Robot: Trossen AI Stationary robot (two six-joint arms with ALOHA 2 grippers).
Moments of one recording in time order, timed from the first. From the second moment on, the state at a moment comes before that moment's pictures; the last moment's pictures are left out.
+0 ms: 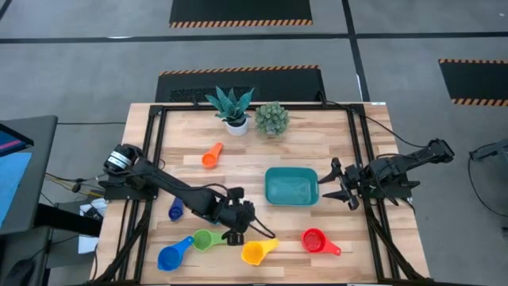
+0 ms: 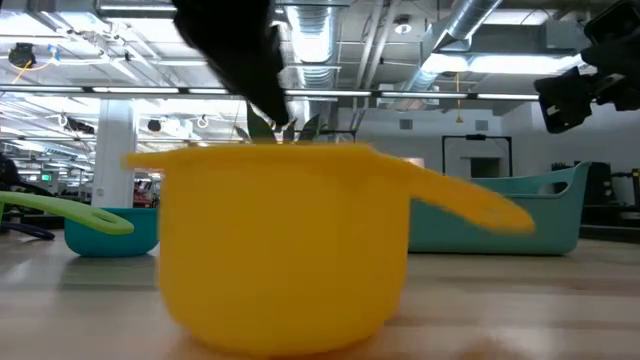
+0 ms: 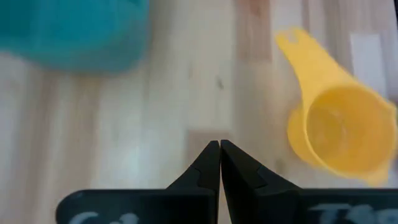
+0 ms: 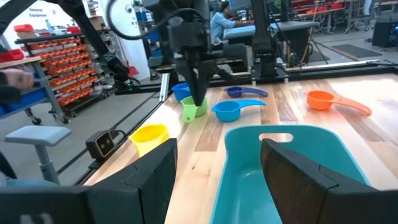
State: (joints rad) left arm -0.44 1.81 1.34 -0.59 -0.19 -0.43; right arm 0.34 0.08 0.01 0.03 0.10 0.18
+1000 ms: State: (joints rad) left arm -0.85 1.82 1.55 -1.31 0.07 -1.48; right arm 0.34 0.08 0.01 0.01 0.10 0.13
